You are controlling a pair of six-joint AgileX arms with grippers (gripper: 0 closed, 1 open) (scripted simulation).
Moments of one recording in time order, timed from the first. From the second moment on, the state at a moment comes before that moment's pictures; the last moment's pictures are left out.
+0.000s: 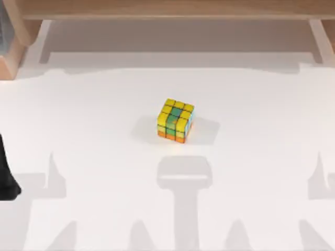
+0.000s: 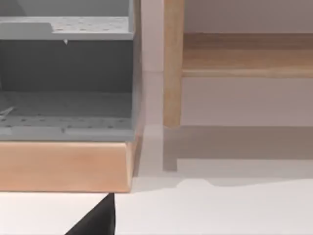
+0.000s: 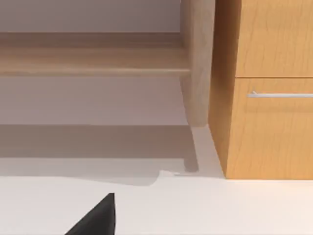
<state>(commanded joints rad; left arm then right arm) 0.00 0.00 0.00 0.00 0.00 0.00 0.00 0.00 0.00 0.00 0.00 0.00</state>
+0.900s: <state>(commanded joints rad) 0.00 0.00 0.00 0.00 0.00 0.00 -0.53 0.86 0.45 -0.46 0.00 -0.28</state>
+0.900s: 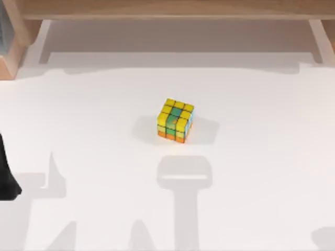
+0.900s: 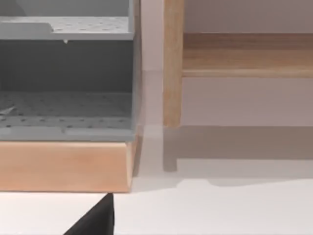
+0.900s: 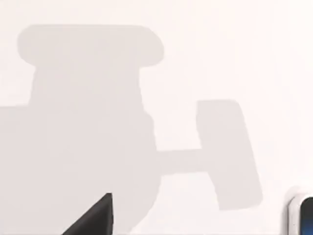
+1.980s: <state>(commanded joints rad) 0.00 0.00 0.00 0.00 0.00 0.00 -0.95 1.55 0.80 -0.82 0.00 -0.51</state>
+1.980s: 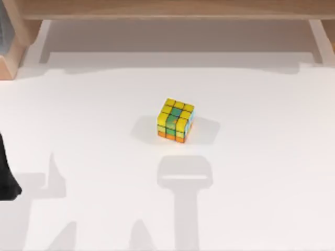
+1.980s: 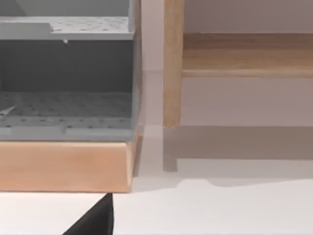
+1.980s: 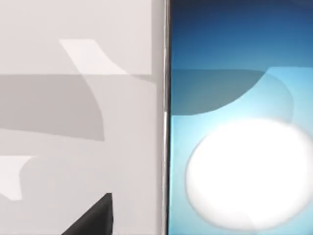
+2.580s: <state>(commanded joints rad) 0.00 0.00 0.00 0.00 0.00 0.00 -0.95 1.65 0.72 -0.64 0.00 -0.51</state>
